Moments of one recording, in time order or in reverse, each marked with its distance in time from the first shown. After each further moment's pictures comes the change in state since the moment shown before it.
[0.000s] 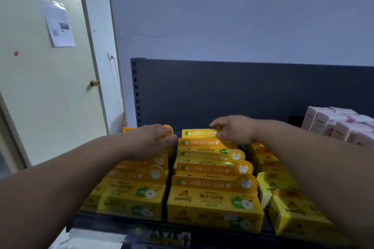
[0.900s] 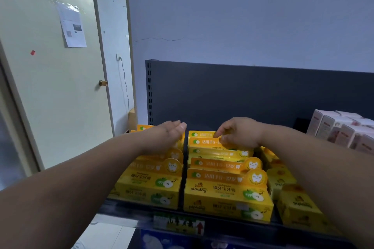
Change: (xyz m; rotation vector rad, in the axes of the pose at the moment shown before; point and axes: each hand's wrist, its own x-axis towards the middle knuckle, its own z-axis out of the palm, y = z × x) left_hand -0.032 0.019 -0.009 -0.096 0.008 -0.006; right_hand -0.023 -0.027 0.002 0.086 0.016 -0.007
